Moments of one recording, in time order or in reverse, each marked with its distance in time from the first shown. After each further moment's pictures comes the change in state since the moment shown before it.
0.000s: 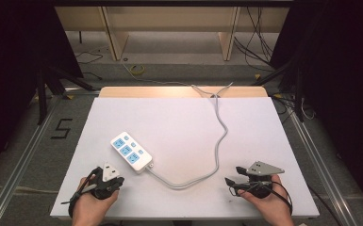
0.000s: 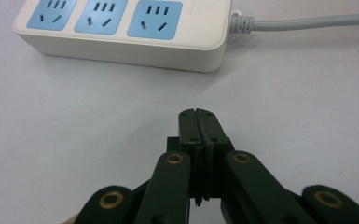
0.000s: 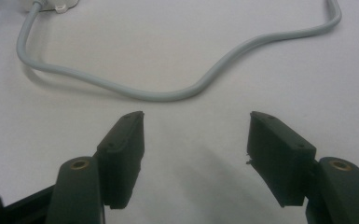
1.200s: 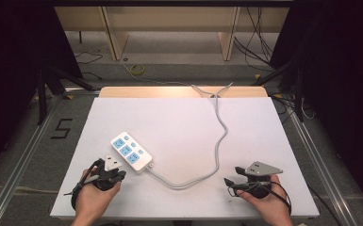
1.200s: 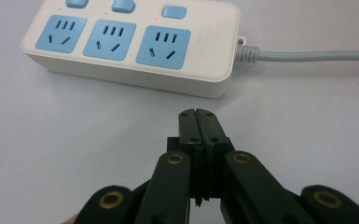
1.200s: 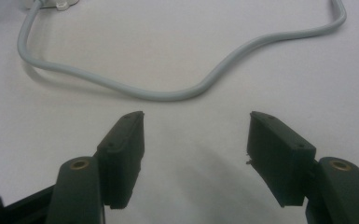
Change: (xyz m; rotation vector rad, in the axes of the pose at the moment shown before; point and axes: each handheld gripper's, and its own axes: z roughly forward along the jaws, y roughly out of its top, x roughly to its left) left arm 0.007 0.022 0.002 0.013 -0.010 -0.033; right arm 0.002 0.001 0.002 0.002 -0.001 -0.008
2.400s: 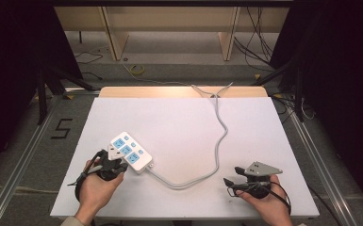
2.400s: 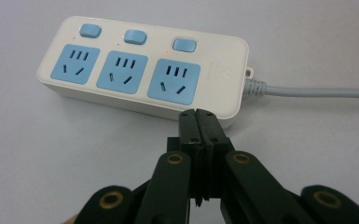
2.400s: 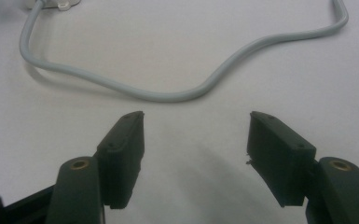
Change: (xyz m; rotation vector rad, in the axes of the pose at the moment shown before) left arm 0.005 0.025 0.002 0.003 0.012 -0.013; right arm 0.001 0.000 0.000 -0.001 0.001 -0.003
